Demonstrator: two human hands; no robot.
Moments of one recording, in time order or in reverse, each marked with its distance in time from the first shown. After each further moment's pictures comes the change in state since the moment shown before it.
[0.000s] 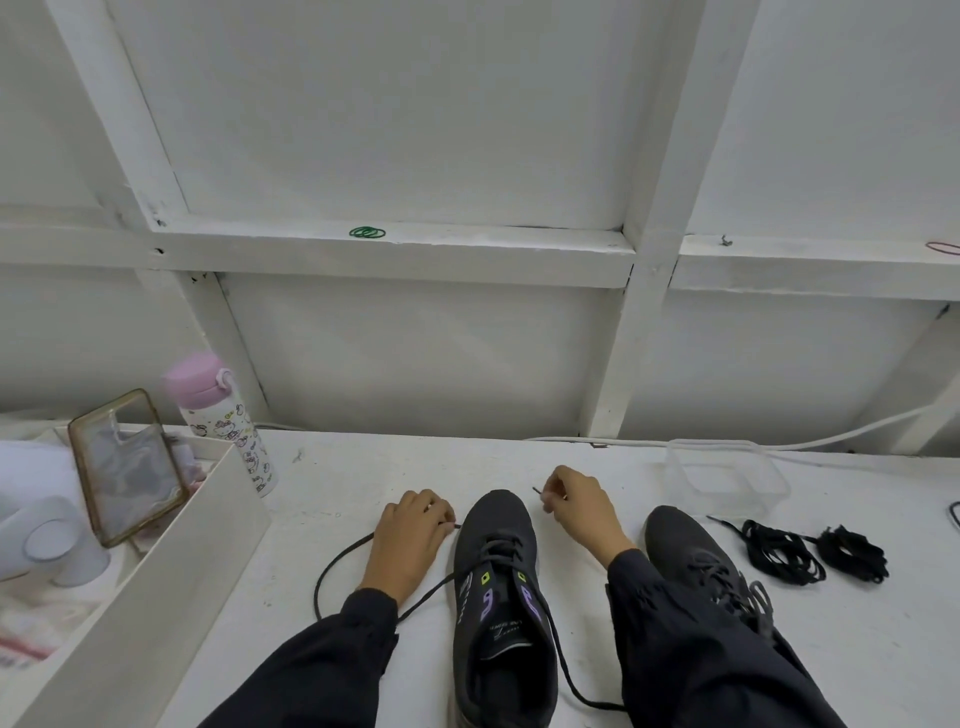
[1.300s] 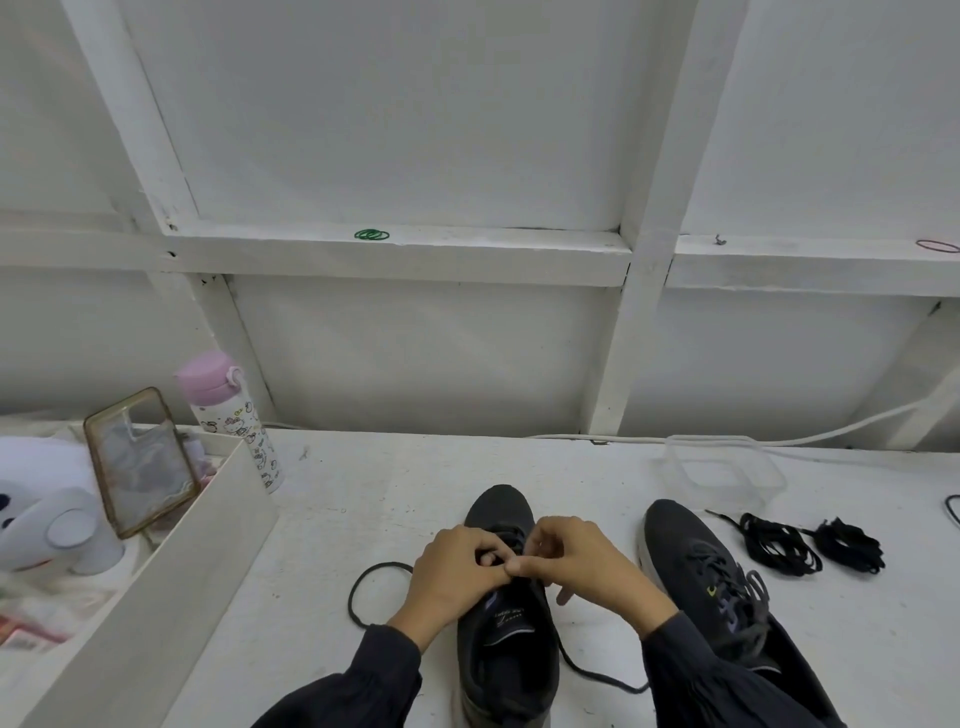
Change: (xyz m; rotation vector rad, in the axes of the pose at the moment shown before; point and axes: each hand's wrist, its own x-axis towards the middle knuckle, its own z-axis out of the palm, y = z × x) left_hand -0.033 0.093 -0.063 -0.489 -0.250 -0.217; right_hand -0.090 -0.034 -0.023 0.204 -0.318 -0.048
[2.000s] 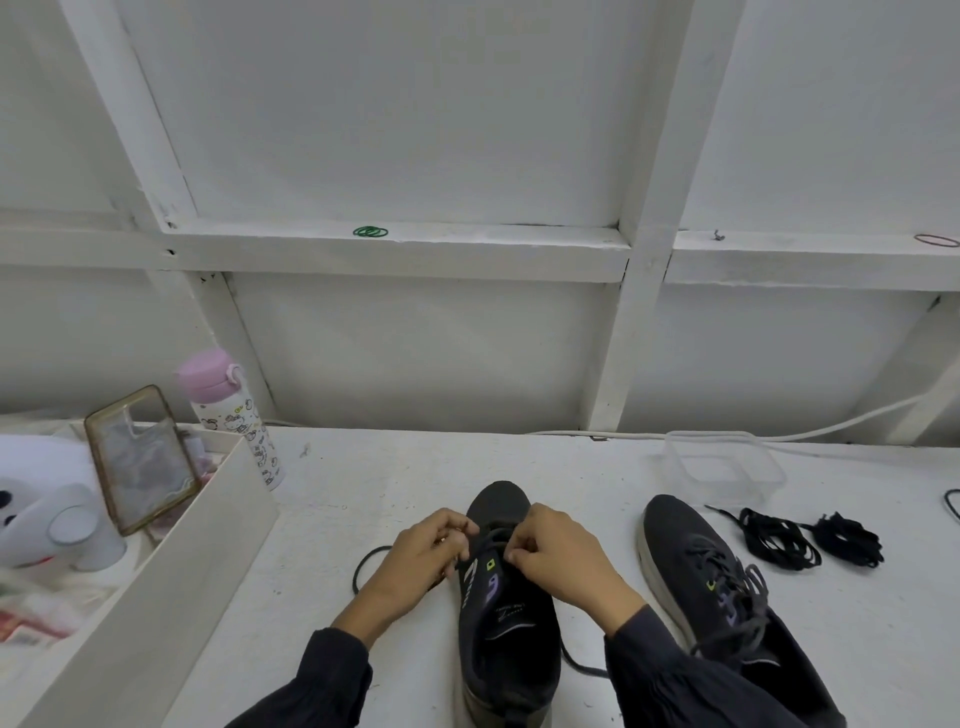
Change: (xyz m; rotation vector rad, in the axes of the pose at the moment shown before) left_hand -0.012 -0.029 -0.030 -0.445 -0.073 -0.044; right_hand 0.009 -0.019 0.021 -0.396 0.107 -0.036
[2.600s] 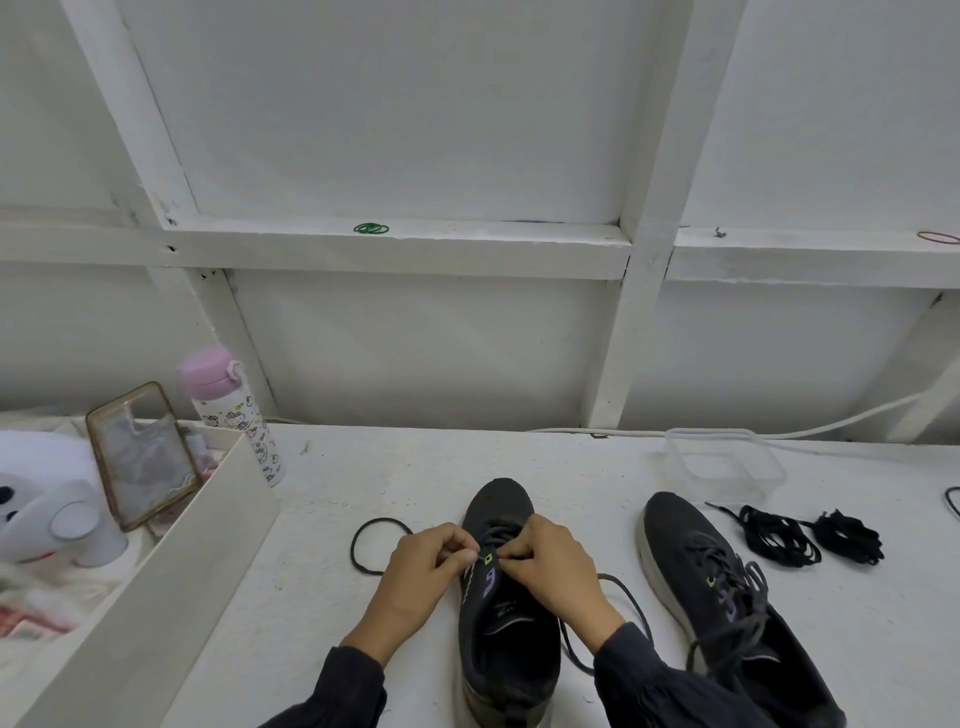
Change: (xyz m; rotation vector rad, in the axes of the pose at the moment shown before) left_hand -0.004 -0.014 0.014 0.183 0.139 0.099; right_hand -0.008 -0.004 0.018 0.134 0.058 0.083
